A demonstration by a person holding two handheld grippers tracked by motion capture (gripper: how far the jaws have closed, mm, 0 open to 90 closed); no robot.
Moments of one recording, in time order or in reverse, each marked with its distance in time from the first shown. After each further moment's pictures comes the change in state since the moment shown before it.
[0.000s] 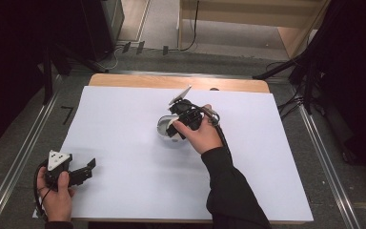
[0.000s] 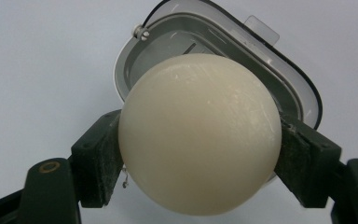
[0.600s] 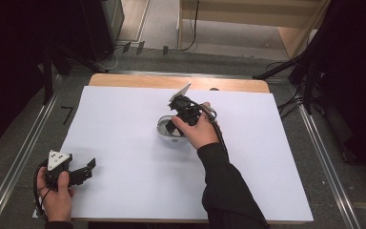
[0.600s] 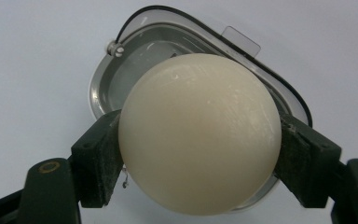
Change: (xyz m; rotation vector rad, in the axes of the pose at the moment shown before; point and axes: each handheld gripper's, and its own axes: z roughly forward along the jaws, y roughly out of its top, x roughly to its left) left arm 0.000 0.000 0.000 0.001 -0.005 -0.002; right arm -0.007 0.012 0.011 0.024 -0.021 0.066
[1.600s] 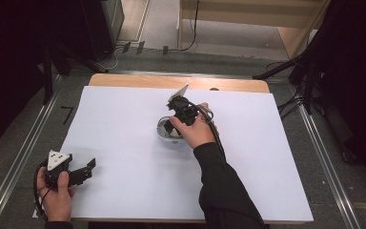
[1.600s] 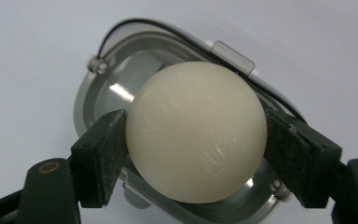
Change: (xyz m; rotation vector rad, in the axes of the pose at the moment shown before) left arm 0.000 0.000 0.000 0.000 -0.003 -0.004; right arm 0.001 0.005 0.010 0.003 -0.028 0.031
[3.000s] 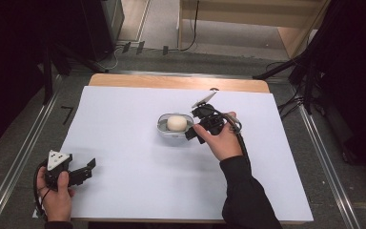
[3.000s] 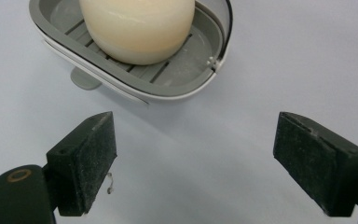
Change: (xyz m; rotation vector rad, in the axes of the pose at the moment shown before) left arm 0.000 0.000 0.000 0.001 -0.002 0.000; right arm -0.041 -0.059 -0.035 -0.037 -0.004 0.042
